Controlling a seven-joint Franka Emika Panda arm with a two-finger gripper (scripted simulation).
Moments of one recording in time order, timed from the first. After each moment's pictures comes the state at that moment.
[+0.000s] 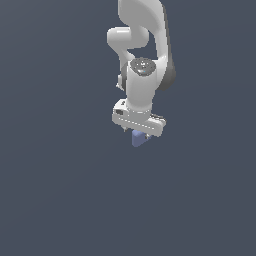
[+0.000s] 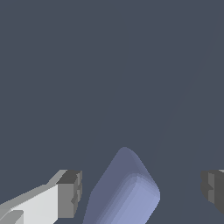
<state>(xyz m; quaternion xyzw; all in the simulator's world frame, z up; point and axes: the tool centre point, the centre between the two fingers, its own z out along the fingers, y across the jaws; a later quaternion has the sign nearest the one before) -0.026 0.035 0.158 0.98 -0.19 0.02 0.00</state>
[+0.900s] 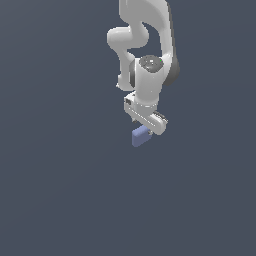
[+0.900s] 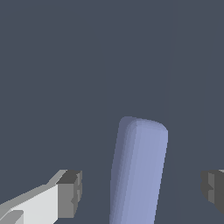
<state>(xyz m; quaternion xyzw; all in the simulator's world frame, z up) -0.068 0.065 0.149 0.92 -0.39 0.00 0.00</state>
